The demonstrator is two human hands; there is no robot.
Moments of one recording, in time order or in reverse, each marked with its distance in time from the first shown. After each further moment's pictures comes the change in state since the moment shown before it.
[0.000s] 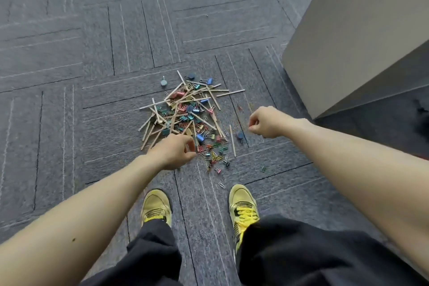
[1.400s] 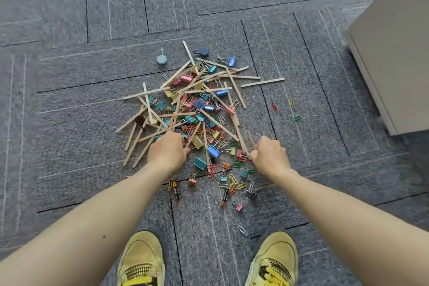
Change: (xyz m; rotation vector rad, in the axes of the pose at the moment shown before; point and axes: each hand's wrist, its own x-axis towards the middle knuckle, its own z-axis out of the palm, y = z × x) left_hand 0.221 -0.133 0.103 0.048 0.207 -0.347; right_hand 0.208 0.023 0.180 0.169 0.139 0.307
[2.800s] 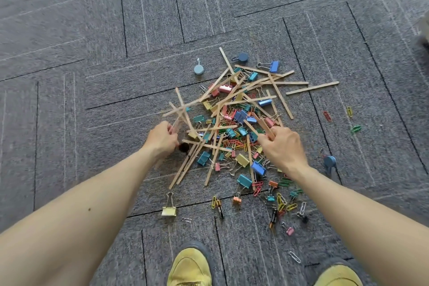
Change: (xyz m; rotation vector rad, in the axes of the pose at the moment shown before) left_hand 0.064 -0.102 -0.068 -0.407 -0.065 -0.244; right_hand 0.036 -0.086 0.009 0.400 0.047 -0.150
